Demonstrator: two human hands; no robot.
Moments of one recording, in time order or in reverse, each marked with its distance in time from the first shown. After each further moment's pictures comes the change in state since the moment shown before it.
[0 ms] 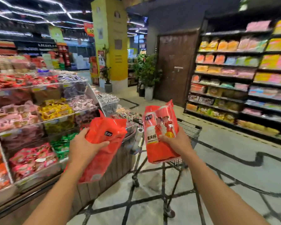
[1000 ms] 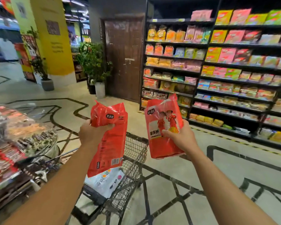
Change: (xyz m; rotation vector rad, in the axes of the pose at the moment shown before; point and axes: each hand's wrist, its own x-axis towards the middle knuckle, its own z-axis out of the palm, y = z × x) left_hand 0.216 0.293 0.645 -0.438 -0.229 -0.157; right_hand 0.446 0.242 -0.339 -0.077 0.294 0.168
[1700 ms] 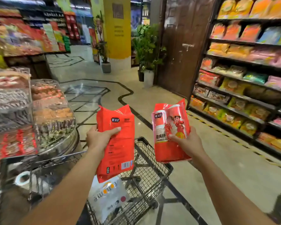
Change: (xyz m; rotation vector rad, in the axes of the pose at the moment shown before) left_hand 0.206 -0.065 0.199 -0.113 0.359 -0.268; right_hand 0.391 0.087 0.130 0.095 -0.387 -0.015
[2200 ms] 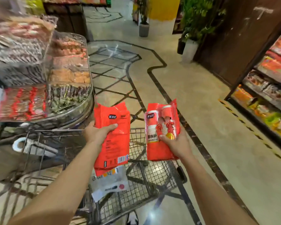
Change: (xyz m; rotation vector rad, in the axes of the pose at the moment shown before) left_hand 0.121 -0.092 0.035 -0.007 0.316 -0.206; right_hand 0.171 0.078 0.155 -0.084 -0.416 -0.009
